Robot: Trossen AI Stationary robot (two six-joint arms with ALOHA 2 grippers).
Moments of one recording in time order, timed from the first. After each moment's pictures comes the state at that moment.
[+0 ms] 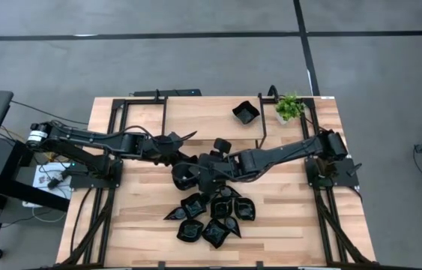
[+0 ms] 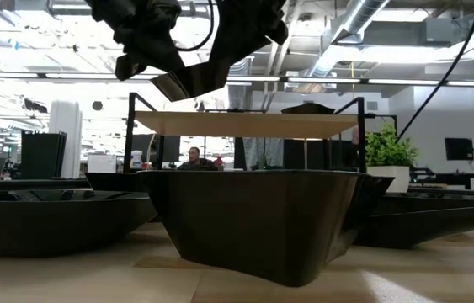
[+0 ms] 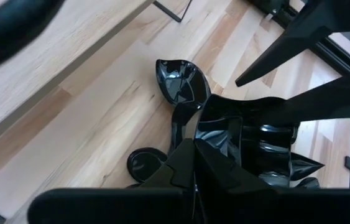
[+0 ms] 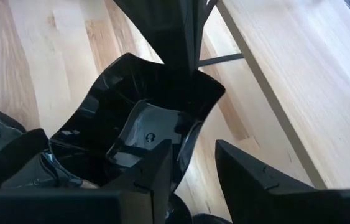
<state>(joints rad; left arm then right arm) -0.10 1.24 0.91 -0.39 -0.19 -0.61 0.21 1.87 1.66 -0.71 0.52 0.30</state>
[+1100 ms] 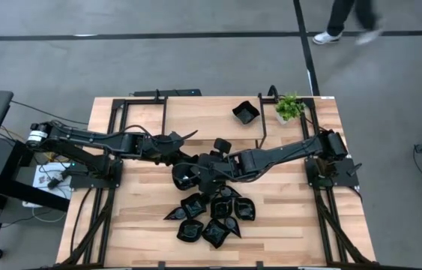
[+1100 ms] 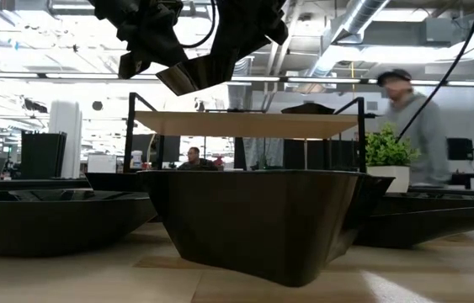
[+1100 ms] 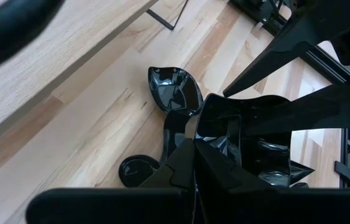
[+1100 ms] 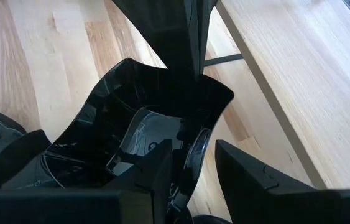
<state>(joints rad) -0.10 1.24 0.91 -0.36 -0.19 -0.61 0.21 1.87 1.66 -0.70 0.52 0.31</state>
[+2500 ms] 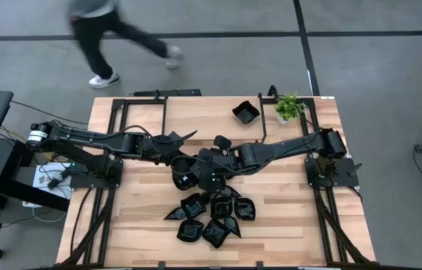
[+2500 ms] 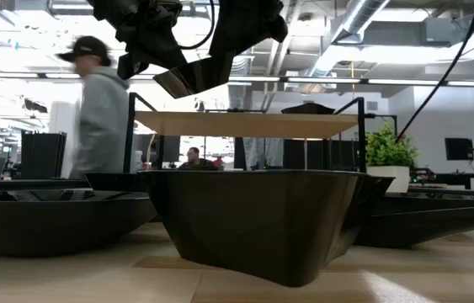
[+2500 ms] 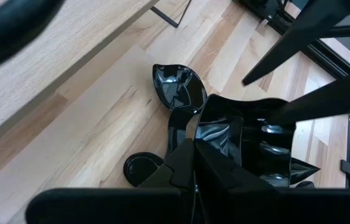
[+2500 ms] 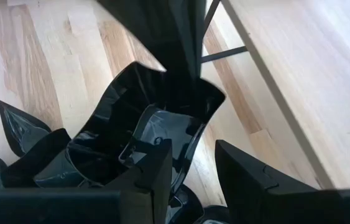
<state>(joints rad) -0.10 1.24 0.91 -0.37 -0.19 -0.61 0.18 1.87 1.76 -0.81 0.42 0.35</state>
